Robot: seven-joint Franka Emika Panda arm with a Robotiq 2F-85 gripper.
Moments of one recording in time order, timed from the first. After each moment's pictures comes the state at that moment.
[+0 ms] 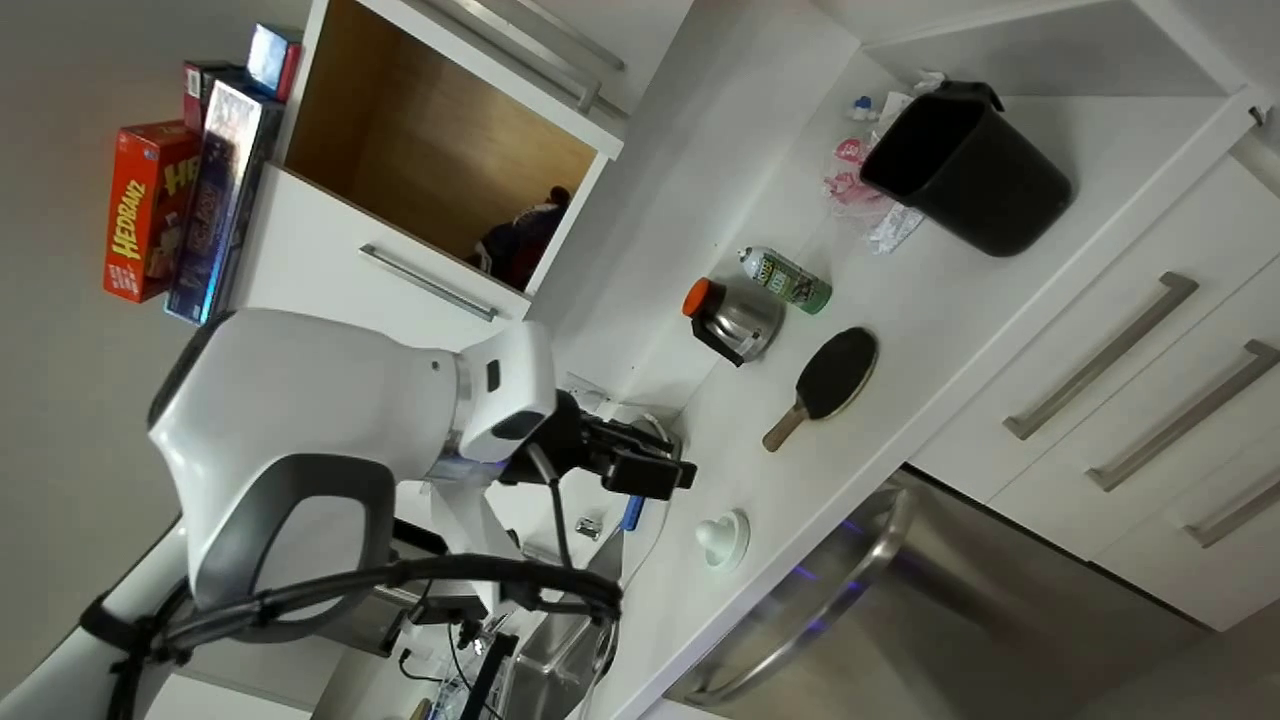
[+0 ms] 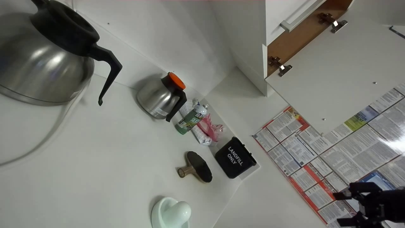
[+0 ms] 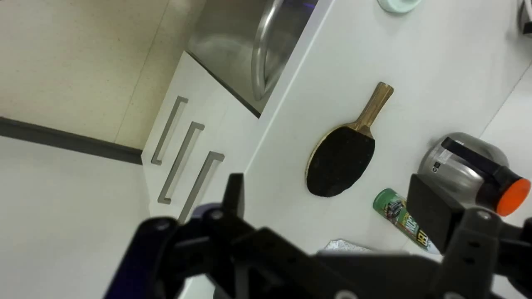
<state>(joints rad) -0.17 -0.73 -0.42 -2.51 0.17 2.04 0.03</state>
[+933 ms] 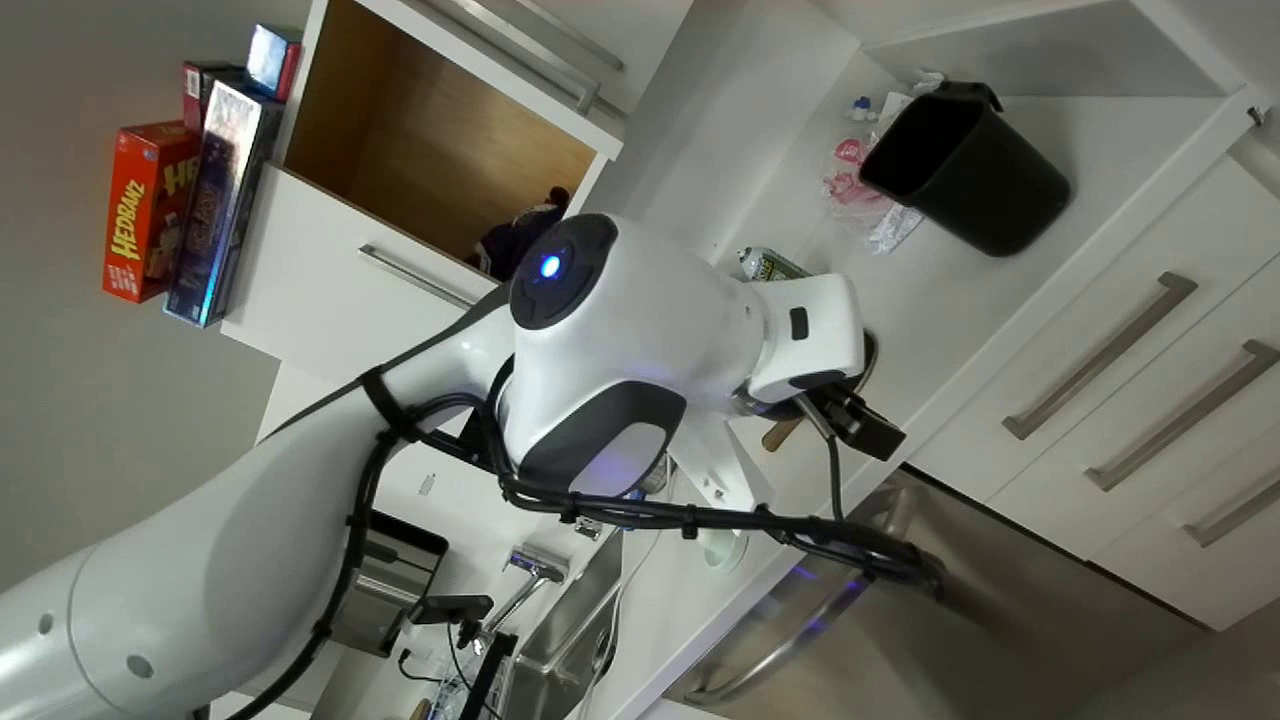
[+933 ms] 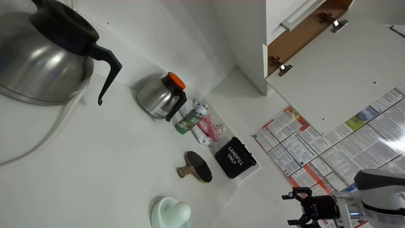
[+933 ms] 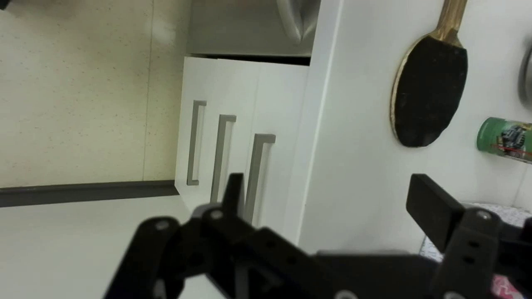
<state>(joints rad) -0.22 -0.12 -0.49 -2.34 0.56 2.25 -0.15</state>
